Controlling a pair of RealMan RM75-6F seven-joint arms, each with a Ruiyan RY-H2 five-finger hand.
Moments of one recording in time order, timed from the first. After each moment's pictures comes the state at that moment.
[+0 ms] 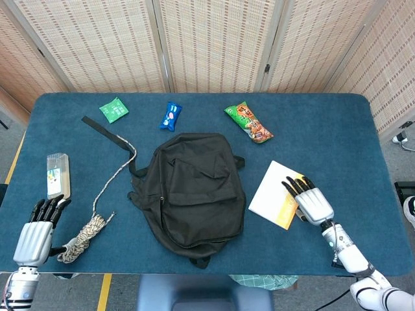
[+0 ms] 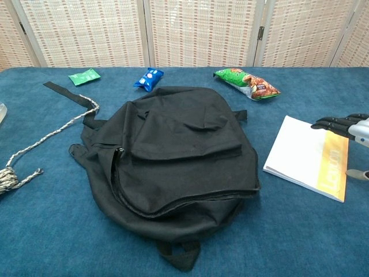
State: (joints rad) left arm -0.11 -1.24 -0.03 -1.62 1.50 1.46 0.10; right arm 0.43 -1.56 0.01 -0.95 -1.61 1.09 -0.01
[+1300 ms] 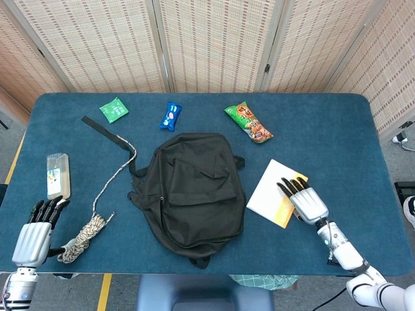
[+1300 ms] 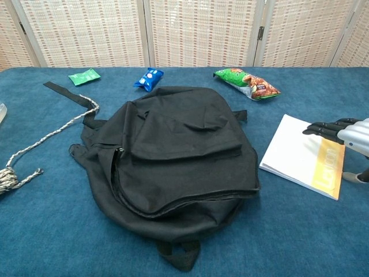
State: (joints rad) left arm -0.11 -1.23 -0.02 -1.61 1.49 1.45 0.08; right arm 0.47 -1.59 -0.03 -0.93 -1.59 1.07 -0.02
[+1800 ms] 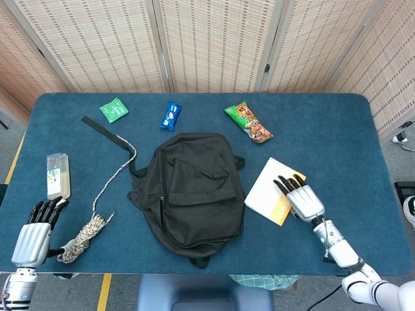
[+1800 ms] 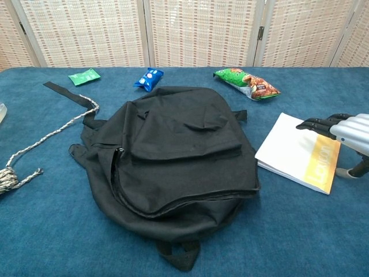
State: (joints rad) left arm -0.11 -1.24 -0.02 -1.59 1.49 1.45 0.06; right arm 0.48 -1.61 -0.01 -0.90 -1.58 1.09 -0.01
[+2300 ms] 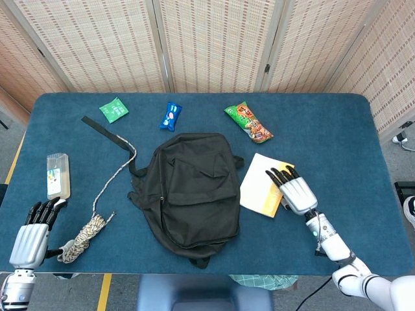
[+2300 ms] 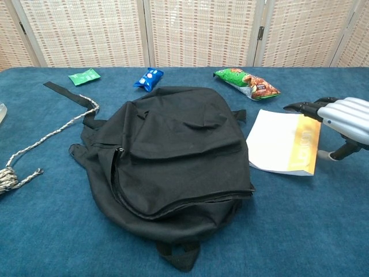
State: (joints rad) left arm -0.10 -1.24 -0.02 -1.59 1.50 1.47 0.04; right arm 0.52 -1.65 0.03 -0.89 -1.58 1.15 0.01
